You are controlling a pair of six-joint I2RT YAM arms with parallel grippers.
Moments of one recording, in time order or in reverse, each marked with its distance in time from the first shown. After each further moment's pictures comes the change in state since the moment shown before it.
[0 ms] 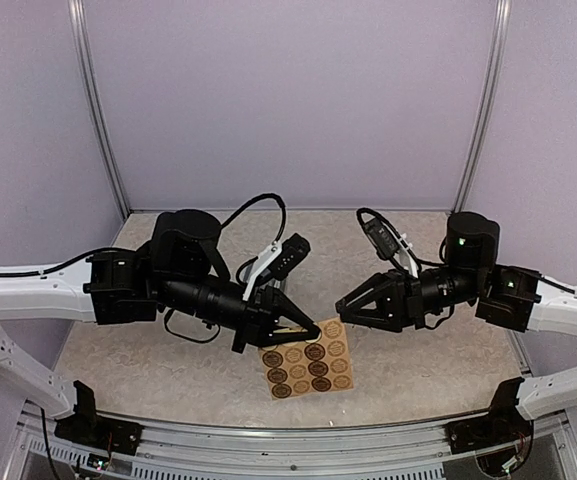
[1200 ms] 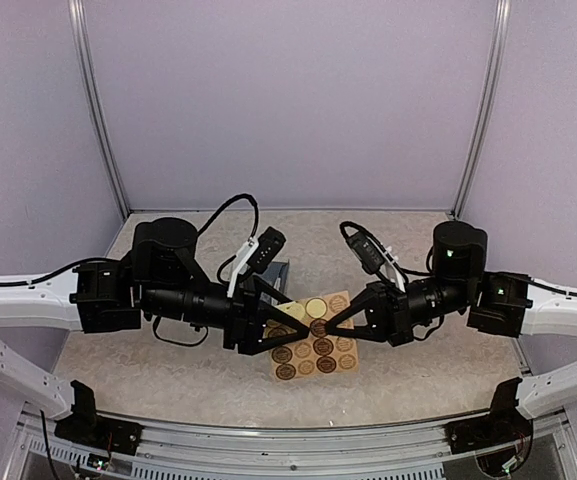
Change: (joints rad) left arm 0.011 -0.079 -0.090 0.075 -0.121 -0.084; right arm 0.093 0.053 -0.003 0.036 0.038 -0.011
